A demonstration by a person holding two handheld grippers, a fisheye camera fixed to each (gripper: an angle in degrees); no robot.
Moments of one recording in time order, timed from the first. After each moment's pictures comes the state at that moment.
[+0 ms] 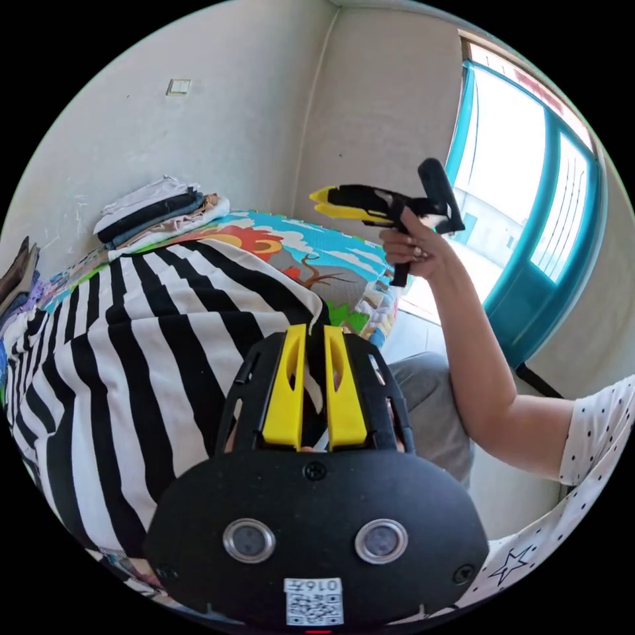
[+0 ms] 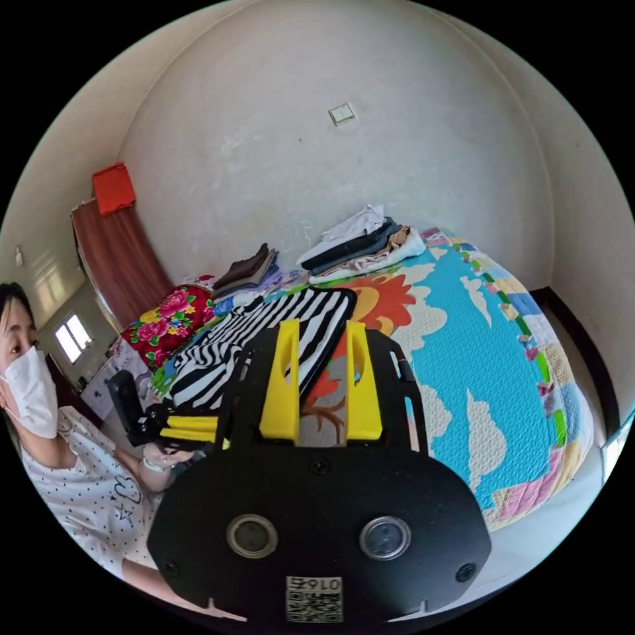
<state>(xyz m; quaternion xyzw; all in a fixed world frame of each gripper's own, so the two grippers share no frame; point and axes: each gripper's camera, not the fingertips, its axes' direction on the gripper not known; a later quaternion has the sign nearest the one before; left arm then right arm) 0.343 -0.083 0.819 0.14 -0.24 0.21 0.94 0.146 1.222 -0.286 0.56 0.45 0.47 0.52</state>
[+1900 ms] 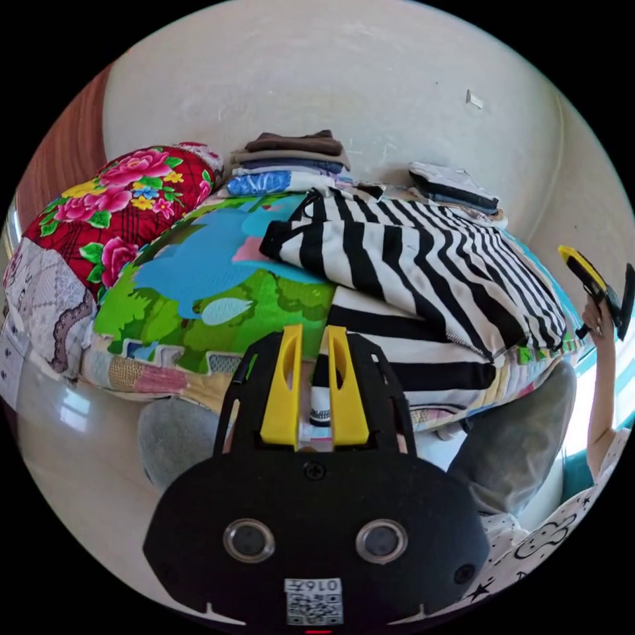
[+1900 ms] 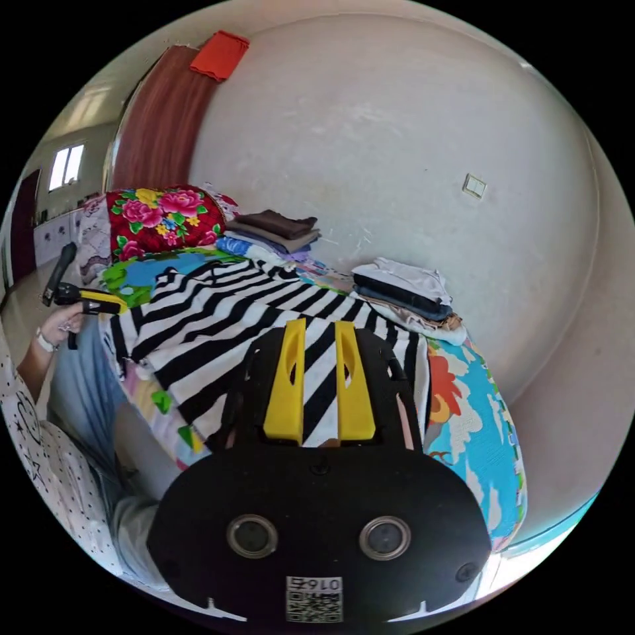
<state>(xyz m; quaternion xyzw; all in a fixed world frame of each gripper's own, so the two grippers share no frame) 0.192 0.229 0.395 0.25 -0.49 -0.17 0.82 0.050 0.706 -0.443 0.34 0.65 0.38 0.56</state>
